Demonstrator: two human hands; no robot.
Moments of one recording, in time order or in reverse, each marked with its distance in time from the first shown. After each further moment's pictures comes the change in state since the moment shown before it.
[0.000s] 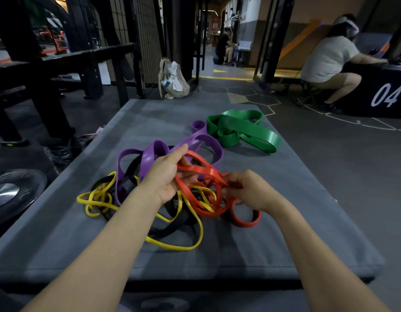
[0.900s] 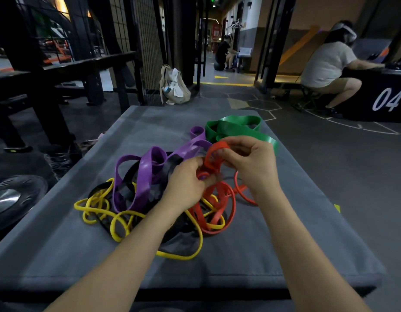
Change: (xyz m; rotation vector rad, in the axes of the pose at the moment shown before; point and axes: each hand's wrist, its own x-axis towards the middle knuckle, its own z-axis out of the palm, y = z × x) left_hand -0.003 -0.021 0.022 0.845 -0.123 0.645; right_hand 0.002 -0.052 -0.025 0.666 0.541 -0.135
